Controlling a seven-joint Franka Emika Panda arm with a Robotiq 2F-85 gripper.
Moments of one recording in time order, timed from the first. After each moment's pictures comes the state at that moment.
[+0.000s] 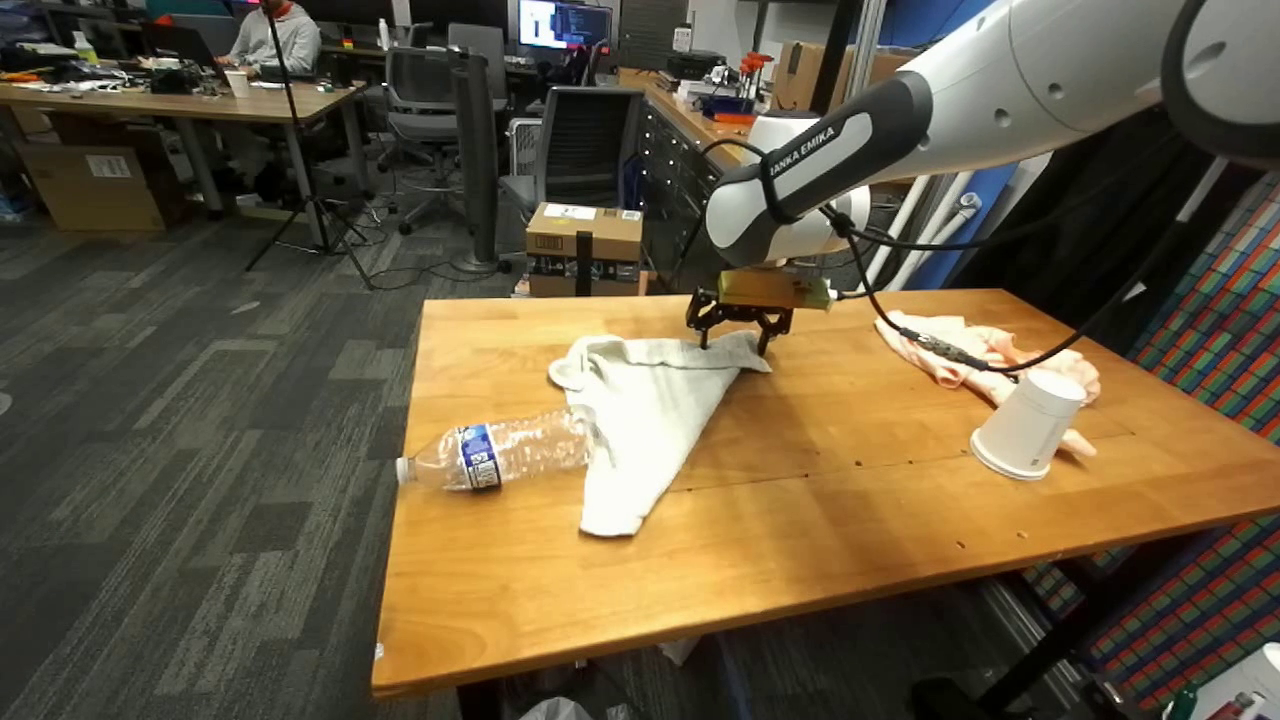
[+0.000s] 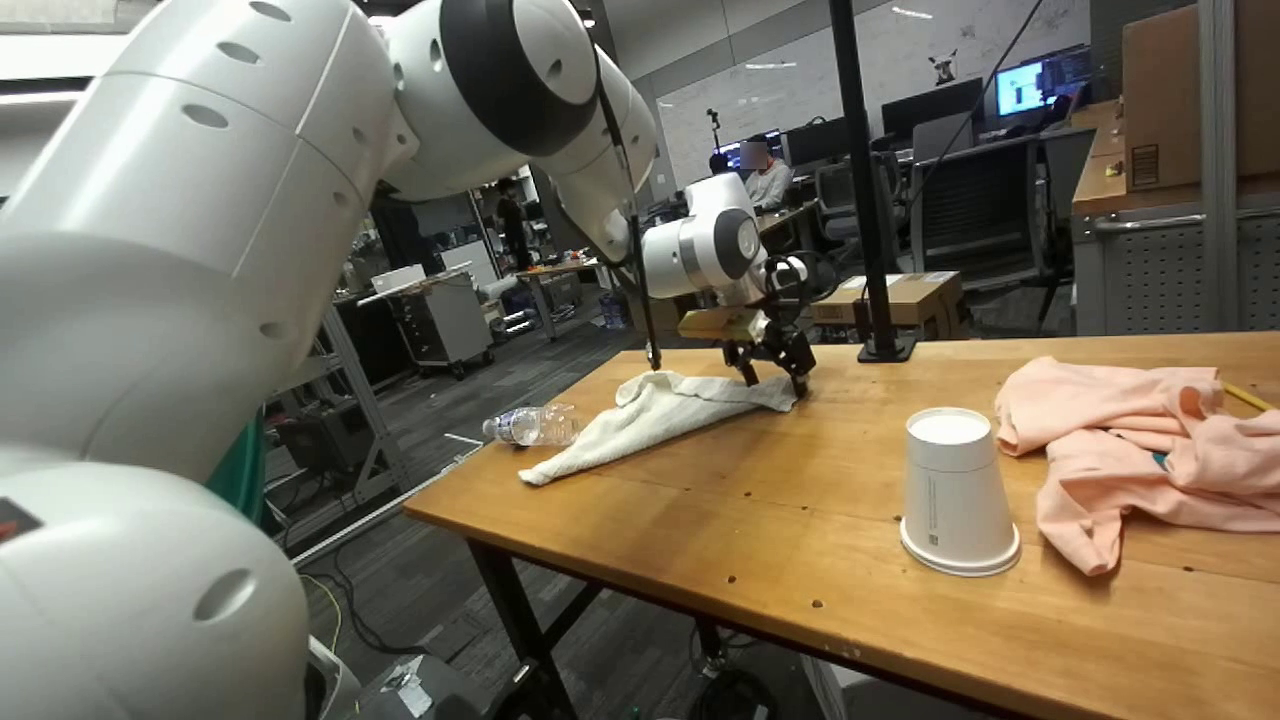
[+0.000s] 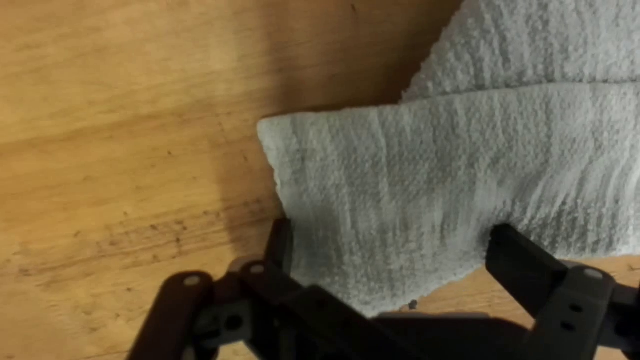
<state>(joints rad) 0.18 0.79 -0.04 -1.48 -0.07 2.38 0.37</state>
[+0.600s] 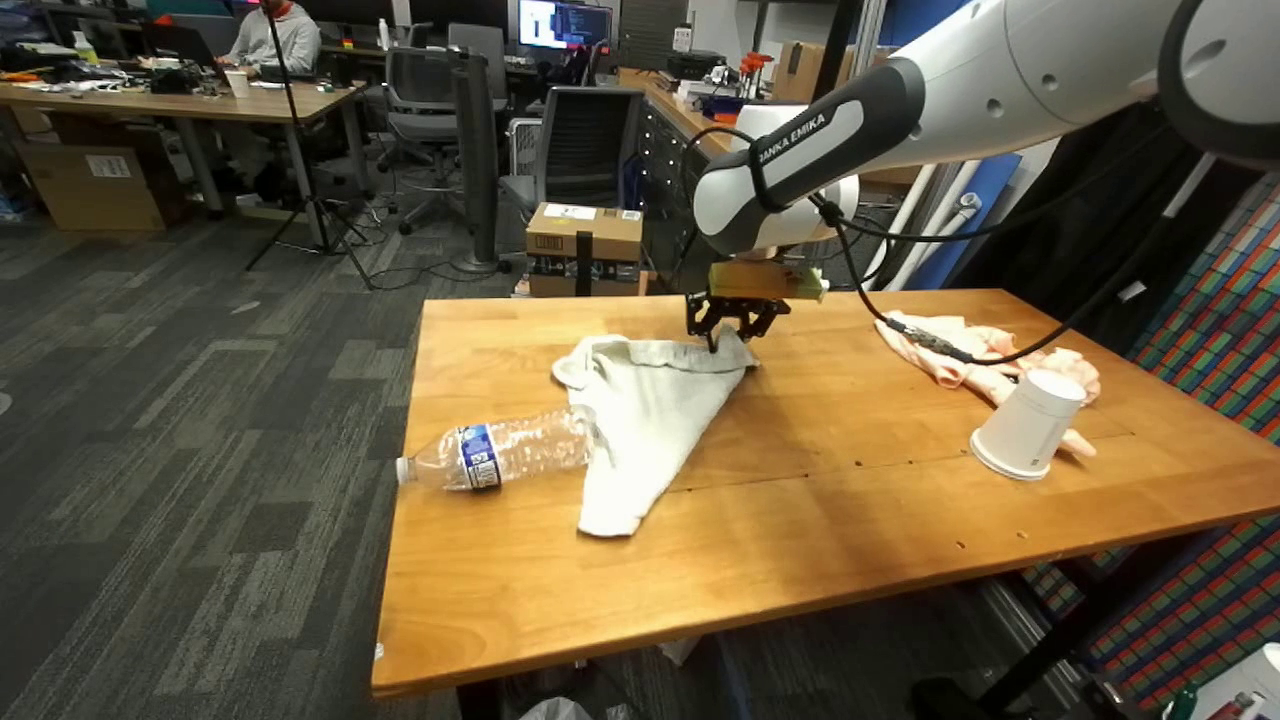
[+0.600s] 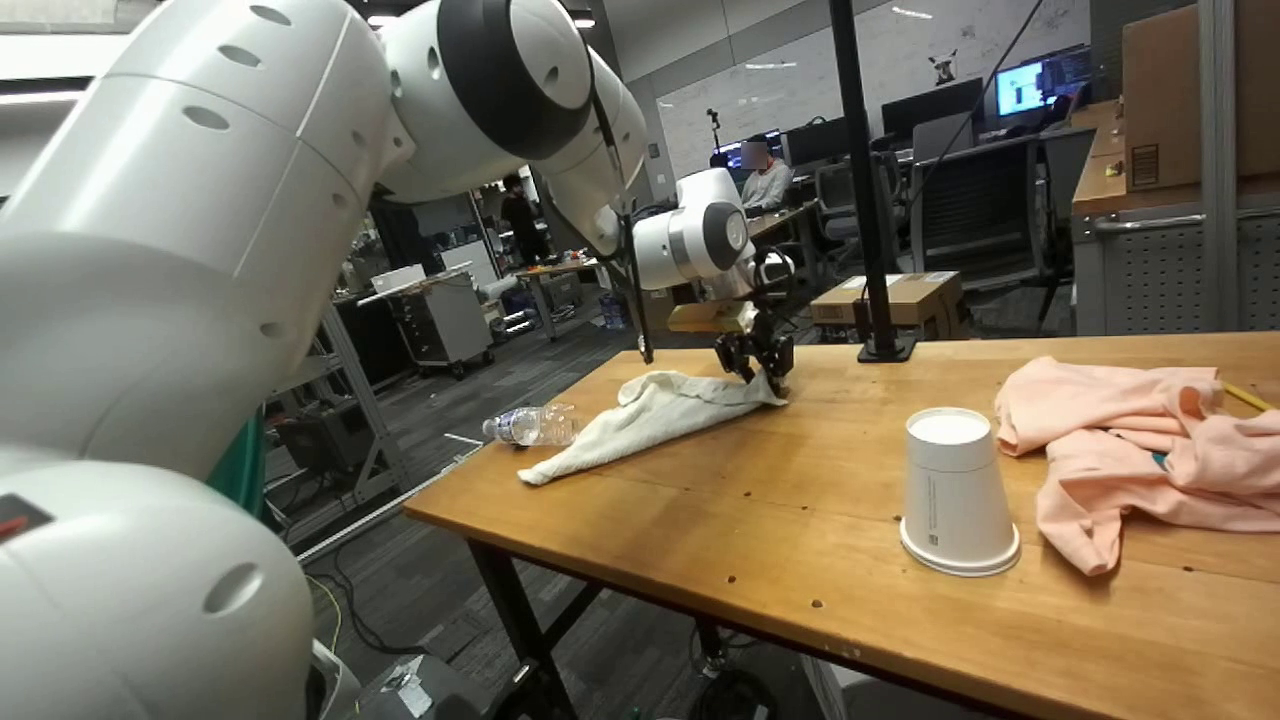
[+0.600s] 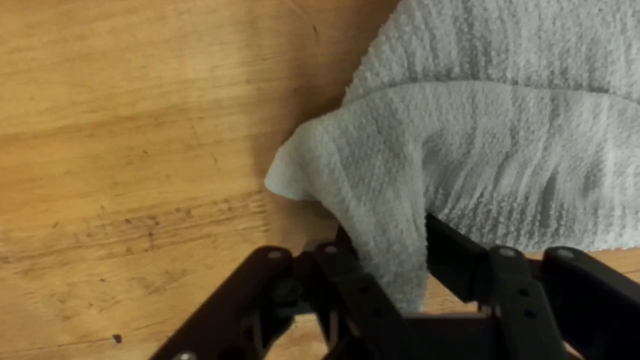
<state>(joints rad) 0.20 0.79 -0.03 -1.45 -0.07 2.31 0.35</state>
